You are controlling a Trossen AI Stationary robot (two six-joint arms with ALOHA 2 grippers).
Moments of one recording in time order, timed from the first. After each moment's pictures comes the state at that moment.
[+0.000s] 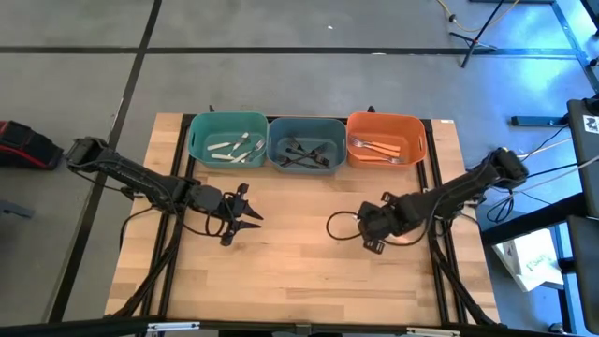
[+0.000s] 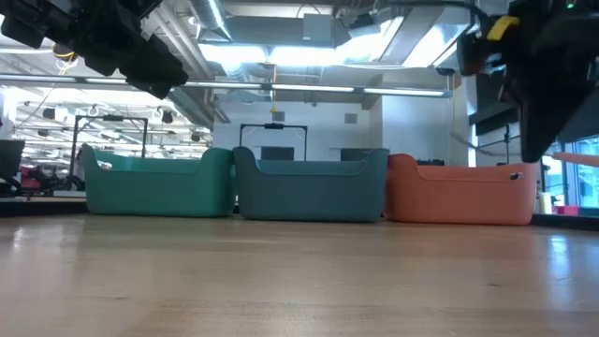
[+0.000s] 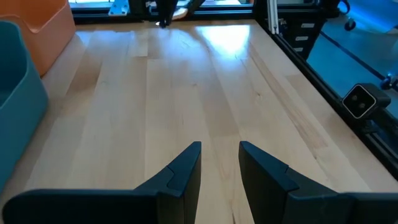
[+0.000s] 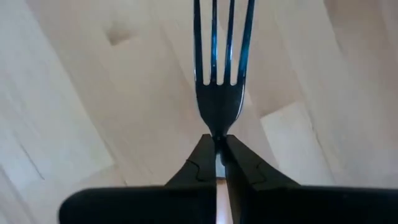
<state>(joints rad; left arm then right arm) -0.27 1.00 0.43 0.14 -0.09 -0.10 0.42 1.42 0.97 -1.00 0.15 0.81</state>
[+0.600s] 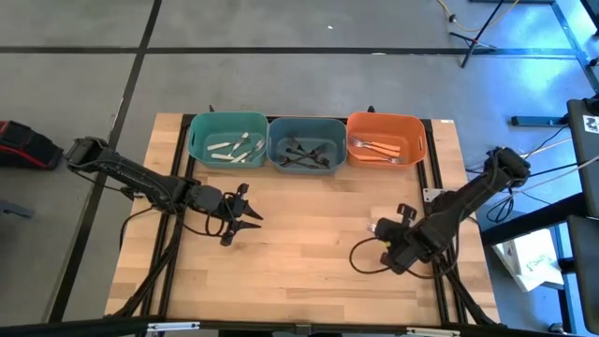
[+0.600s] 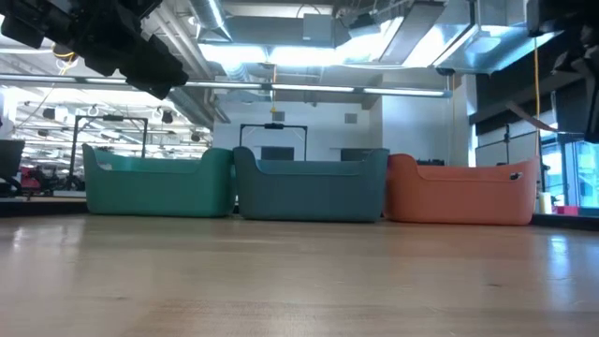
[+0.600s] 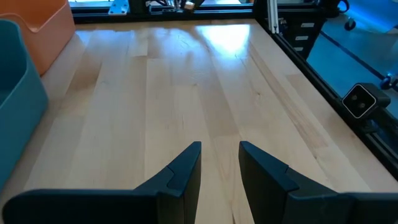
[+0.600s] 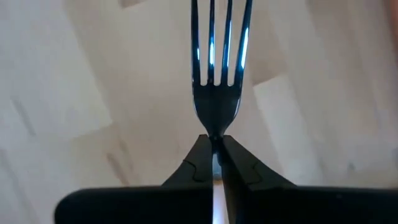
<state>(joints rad) -0.27 1.00 0.43 0.14 -0.09 -0.10 0.71 1.38 0.97 -1.11 0.32 1.05</state>
